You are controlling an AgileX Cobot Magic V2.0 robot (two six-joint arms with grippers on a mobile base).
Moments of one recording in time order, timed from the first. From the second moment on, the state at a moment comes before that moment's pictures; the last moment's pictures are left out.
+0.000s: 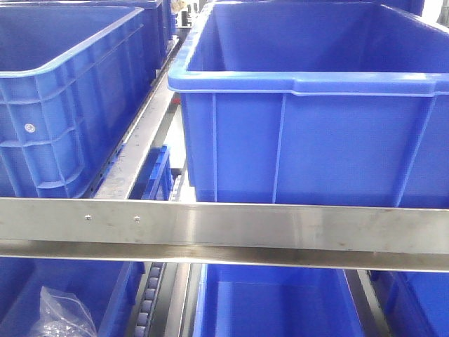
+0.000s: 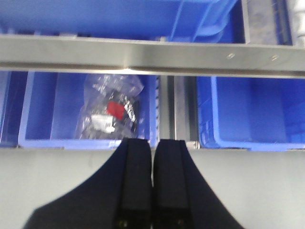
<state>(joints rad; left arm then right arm) -0.21 0.67 -0.42 0.08 0.58 -0.16 -0.06 -0.01 0.03 0.00 0.03 0.23</state>
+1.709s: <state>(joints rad) -0.15 0.00 0.01 0.07 0.01 -0.16 -0.06 -0.01 0.03 0.00 0.03 0.23</state>
